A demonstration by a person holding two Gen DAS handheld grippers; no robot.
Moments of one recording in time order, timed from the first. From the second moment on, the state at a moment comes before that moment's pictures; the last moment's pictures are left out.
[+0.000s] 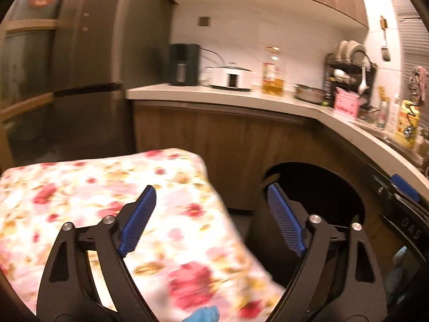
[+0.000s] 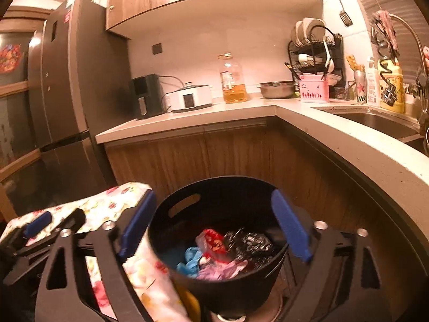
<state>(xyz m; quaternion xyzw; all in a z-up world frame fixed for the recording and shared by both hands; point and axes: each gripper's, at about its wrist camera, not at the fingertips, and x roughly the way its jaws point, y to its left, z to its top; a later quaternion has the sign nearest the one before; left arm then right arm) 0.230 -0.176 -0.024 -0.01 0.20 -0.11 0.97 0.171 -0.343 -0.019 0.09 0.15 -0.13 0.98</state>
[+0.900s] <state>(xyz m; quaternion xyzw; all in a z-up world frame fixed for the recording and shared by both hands) 0.079 -0.056 -0.016 0.00 0.20 -0.01 0.98 0.047 -0.231 -0.010 0.05 0.17 -0.09 0.98</state>
